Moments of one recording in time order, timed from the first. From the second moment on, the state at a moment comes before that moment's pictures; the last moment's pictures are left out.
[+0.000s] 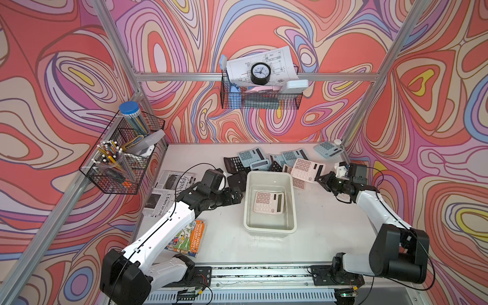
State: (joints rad) left arm -0.49 1.17 0.97 -0.68 0.19 -0.62; right arm -0.22 1.33 0.89 -0.36 -0.61 0.56
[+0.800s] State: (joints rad) left arm -0.49 1.17 0.93 -0.66 0.15 -0.64; right arm 0.15 1.02 1.25 -1.01 -0.35 0.87
